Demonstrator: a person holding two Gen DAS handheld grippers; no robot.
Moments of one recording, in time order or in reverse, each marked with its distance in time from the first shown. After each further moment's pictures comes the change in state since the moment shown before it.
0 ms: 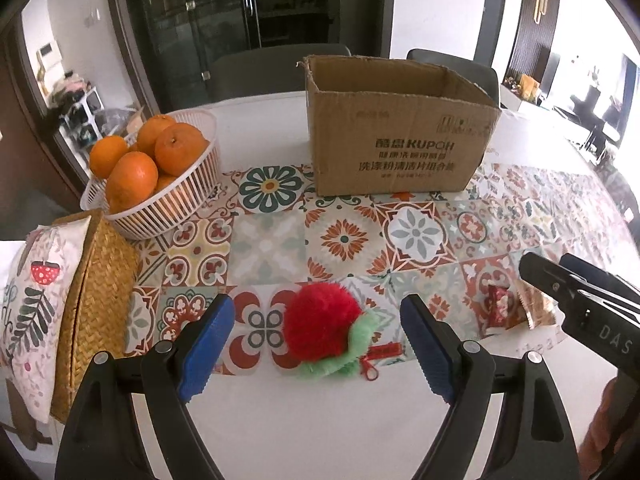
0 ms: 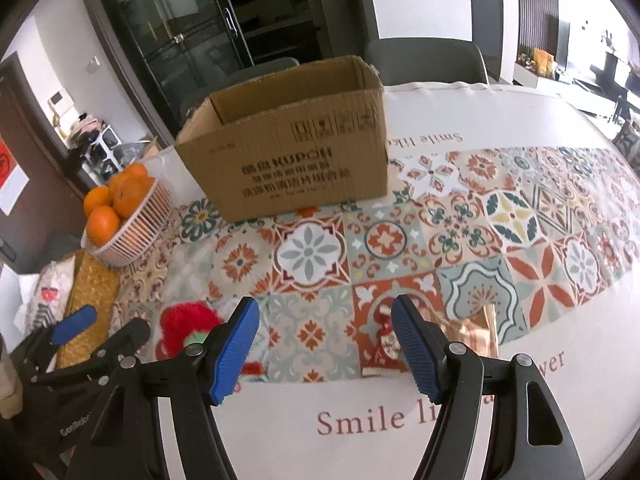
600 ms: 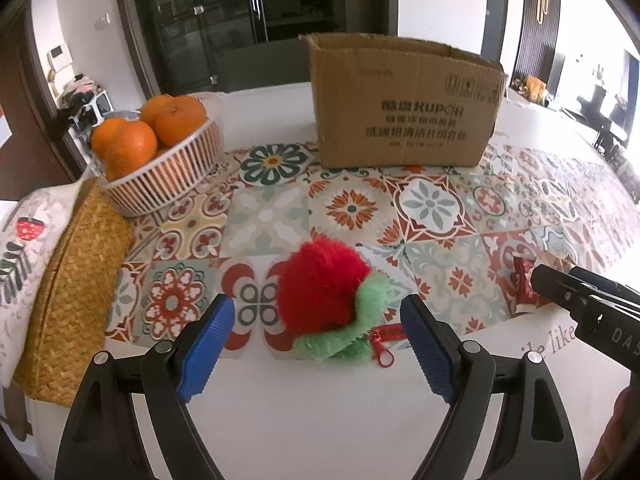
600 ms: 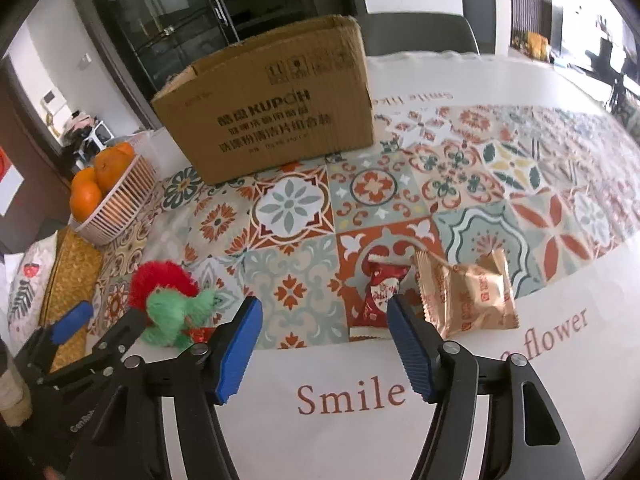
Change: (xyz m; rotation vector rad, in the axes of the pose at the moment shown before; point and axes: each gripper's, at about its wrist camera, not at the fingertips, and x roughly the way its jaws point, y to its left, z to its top) left arm 0.033 -0.007 -0.041 -0.008 -0.031 0.037; right arm 0.031 -0.018 -0.041 0.040 0.039 0.004
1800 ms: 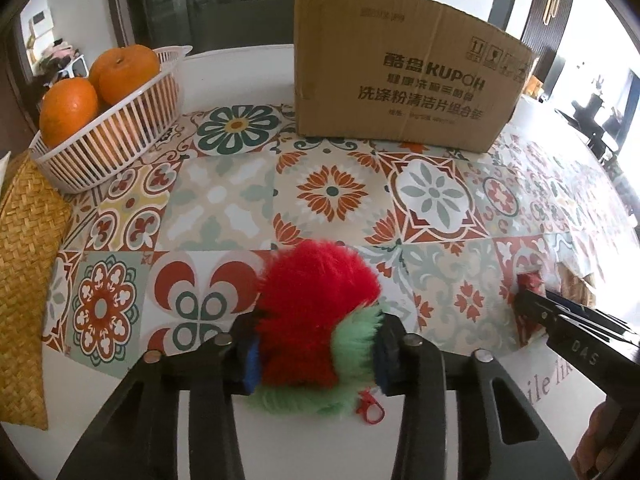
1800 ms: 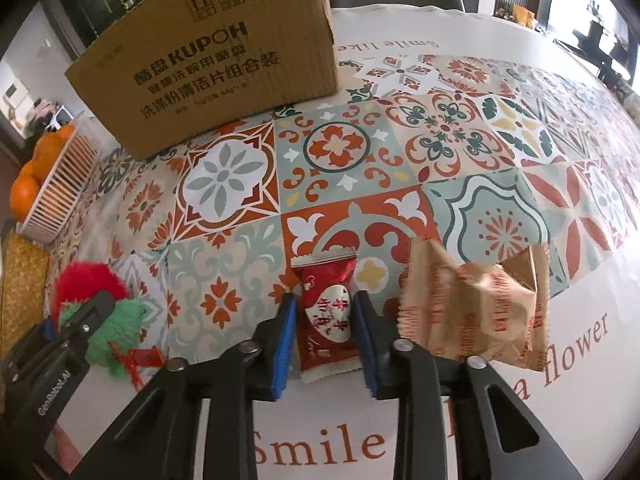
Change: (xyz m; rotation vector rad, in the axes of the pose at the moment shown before) left arm 0.066 -0.004 0.016 -0.055 0.097 -0.107; right arm 0.069 -0.018 0.006 0.032 0.130 -0.102
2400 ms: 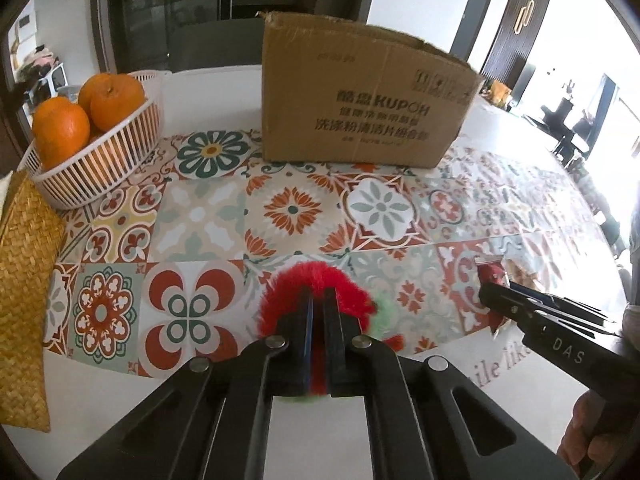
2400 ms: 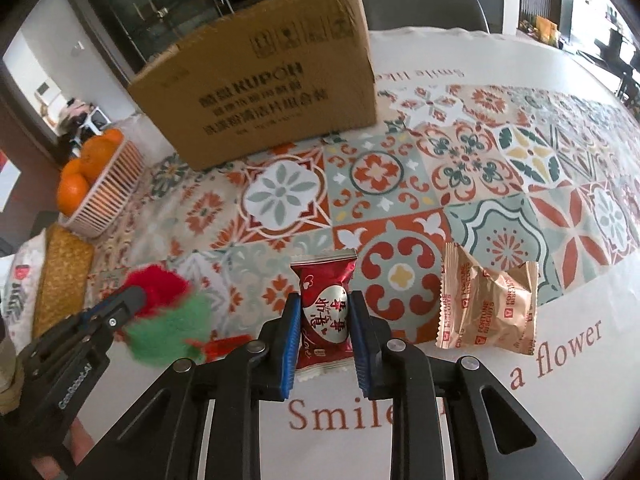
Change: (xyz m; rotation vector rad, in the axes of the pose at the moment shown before) left arm -0.044 0.005 0.000 0.026 -0.046 -0.126; right arm -0.048 0.011 0.001 -0.044 -0.049 0.116
